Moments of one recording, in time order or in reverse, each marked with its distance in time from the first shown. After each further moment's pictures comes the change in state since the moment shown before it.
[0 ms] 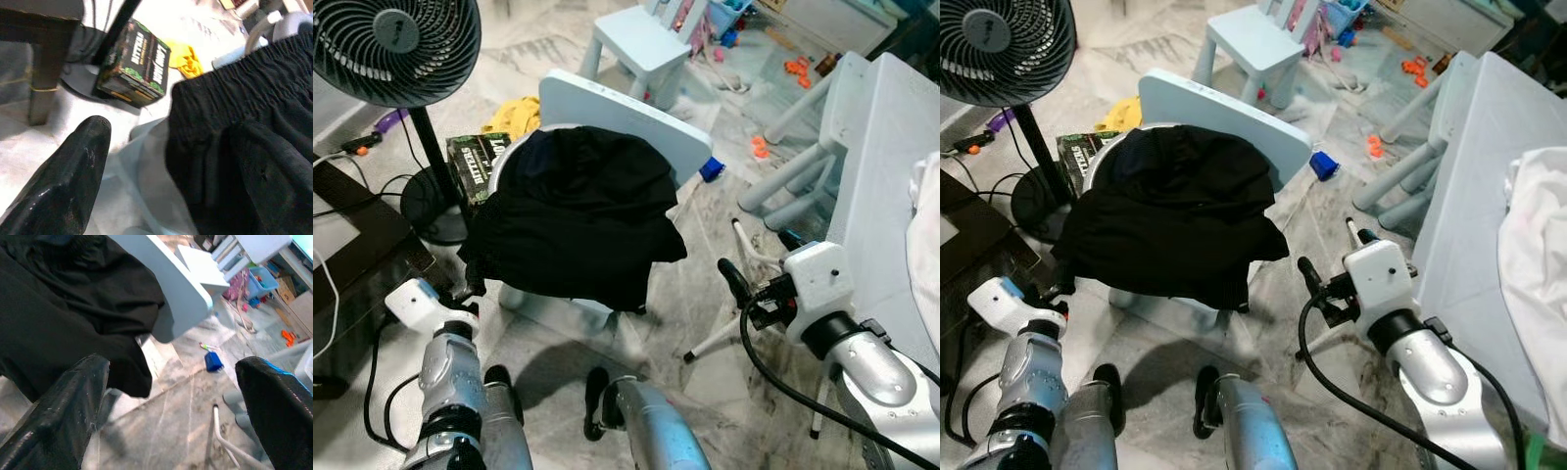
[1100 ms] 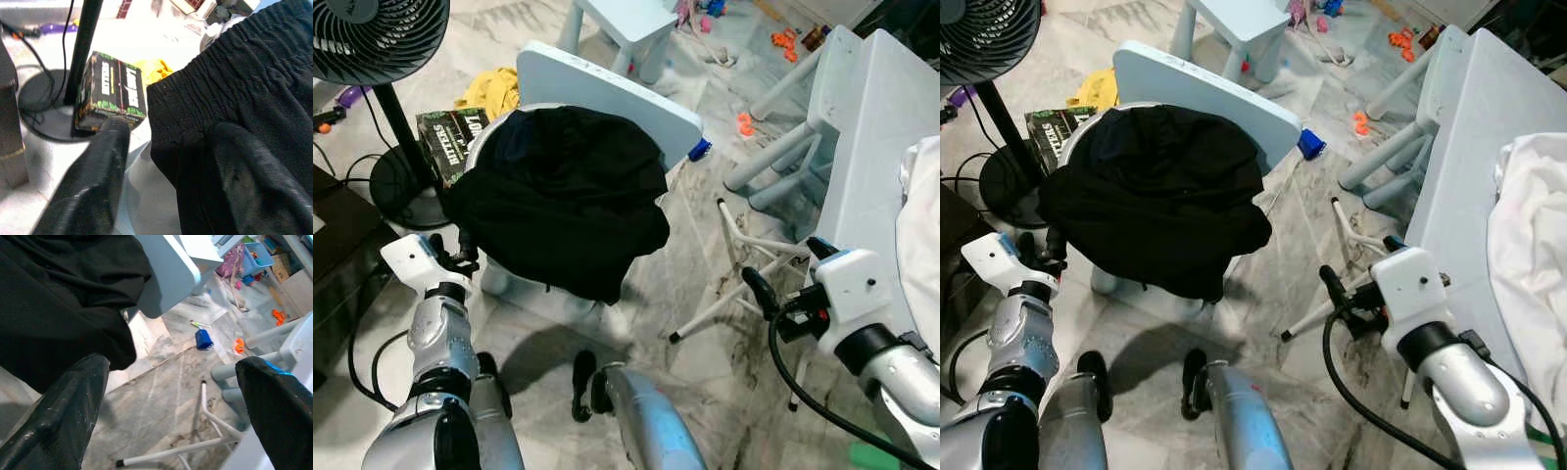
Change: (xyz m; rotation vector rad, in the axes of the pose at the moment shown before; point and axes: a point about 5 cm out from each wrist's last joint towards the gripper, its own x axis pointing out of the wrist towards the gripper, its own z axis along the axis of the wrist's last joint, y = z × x) left arm 0.021 -0.027 0.037 0.260 -0.151 -0.171; right arm -0.014 -0.008 0.002 -0.008 0.027 -0.014
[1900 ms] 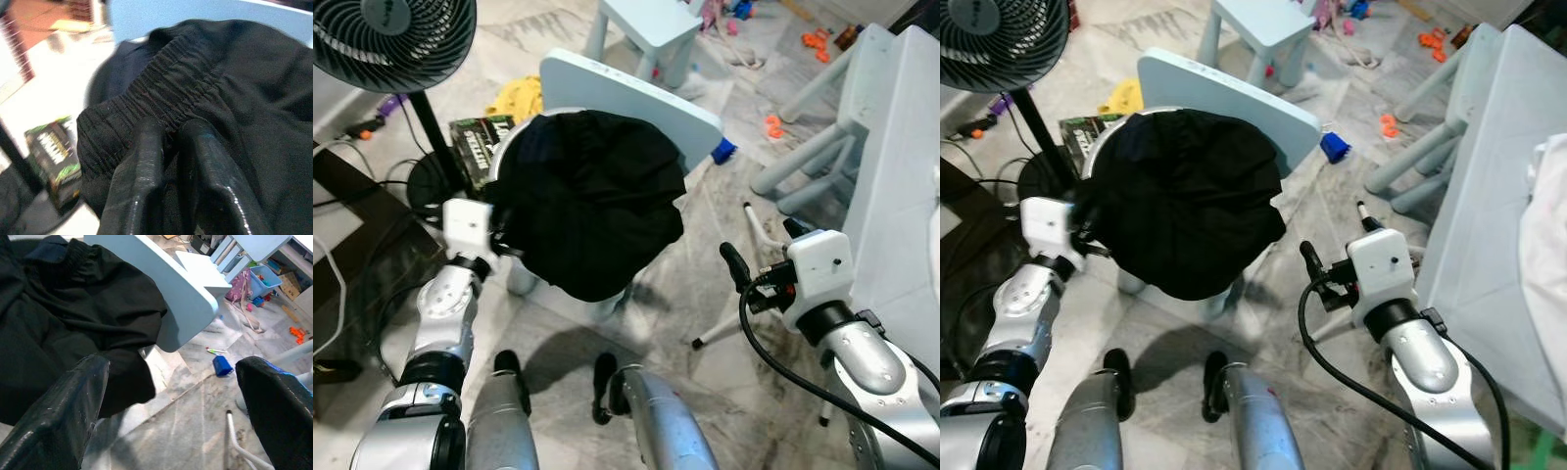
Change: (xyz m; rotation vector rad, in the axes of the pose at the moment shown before) left arm 0.020 -0.063 0.019 0.441 0.034 -0.543; right arm 0.033 0.009 0.000 0.066 -0.093 -0.060
